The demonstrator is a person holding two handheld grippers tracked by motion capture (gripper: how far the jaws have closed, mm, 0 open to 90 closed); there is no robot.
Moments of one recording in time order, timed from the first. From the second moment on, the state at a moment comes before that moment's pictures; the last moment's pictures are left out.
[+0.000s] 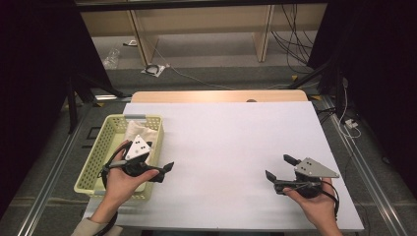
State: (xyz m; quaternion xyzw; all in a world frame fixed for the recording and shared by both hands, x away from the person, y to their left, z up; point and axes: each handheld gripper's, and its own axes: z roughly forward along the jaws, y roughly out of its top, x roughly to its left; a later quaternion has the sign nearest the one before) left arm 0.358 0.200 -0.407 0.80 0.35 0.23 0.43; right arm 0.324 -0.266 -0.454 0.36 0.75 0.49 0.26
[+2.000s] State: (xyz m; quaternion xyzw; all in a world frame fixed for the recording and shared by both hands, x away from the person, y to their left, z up) left arm 0.390 0.248 -0.403 0.78 0.41 0.27 0.38; right arm 0.326 -0.263 -0.455 0.36 0.75 0.49 0.25
